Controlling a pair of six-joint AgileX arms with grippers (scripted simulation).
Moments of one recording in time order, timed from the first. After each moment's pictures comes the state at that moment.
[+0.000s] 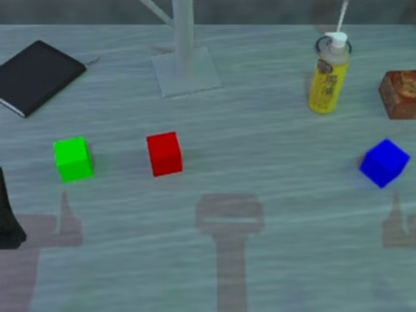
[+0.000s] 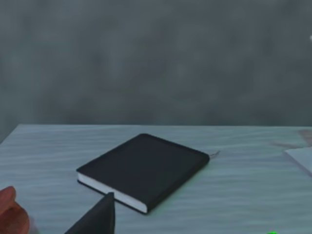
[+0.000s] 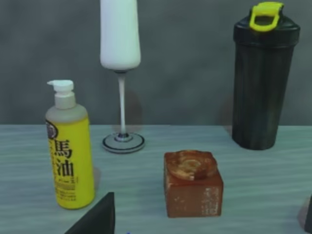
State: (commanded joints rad) left arm 0.00 0.00 0.00 0.00 0.00 0.00; right arm 0.00 0.00 0.00 0.00 0.00 0.00
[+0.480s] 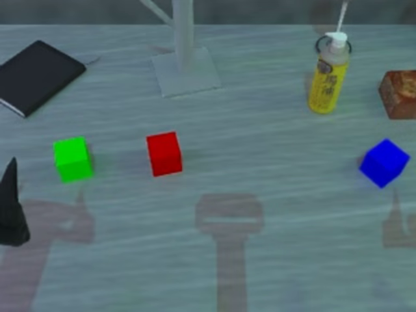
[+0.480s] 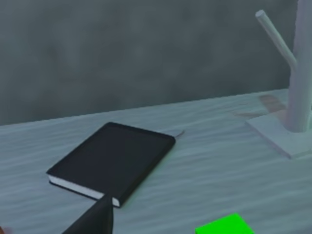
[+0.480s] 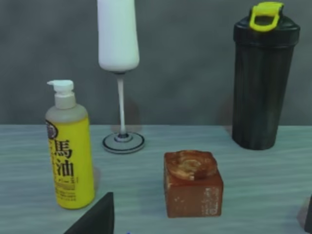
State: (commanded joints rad) left arm -0.08 0.17 0.21 -0.16 0.03 0.10; right arm 0.00 0.00 0.00 0.00 0.00 0.00
